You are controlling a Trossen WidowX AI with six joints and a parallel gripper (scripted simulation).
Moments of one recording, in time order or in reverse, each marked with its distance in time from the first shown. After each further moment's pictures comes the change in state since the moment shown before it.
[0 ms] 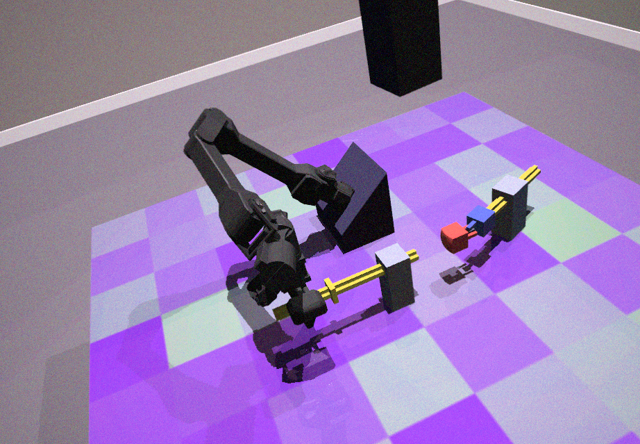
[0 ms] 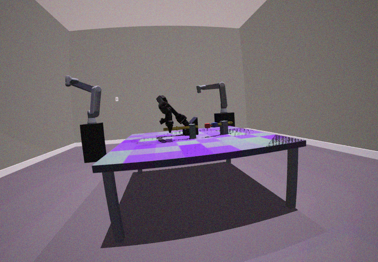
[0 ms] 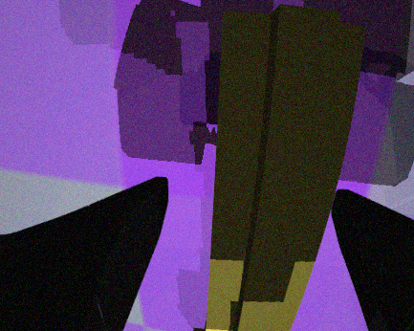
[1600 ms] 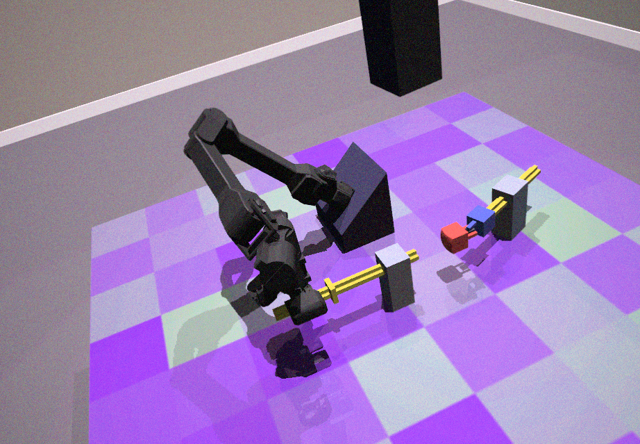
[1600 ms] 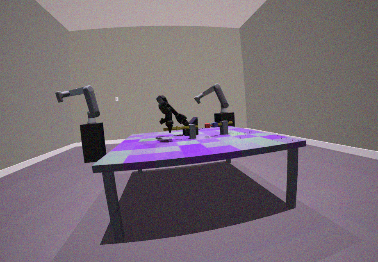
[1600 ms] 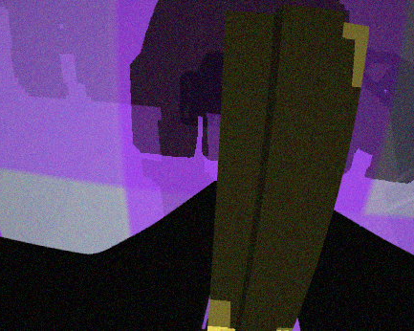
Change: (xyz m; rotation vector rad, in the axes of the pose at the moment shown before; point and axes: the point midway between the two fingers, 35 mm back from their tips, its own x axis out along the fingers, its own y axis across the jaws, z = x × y) arm 0.000 0.001 0.000 0.000 0.000 0.002
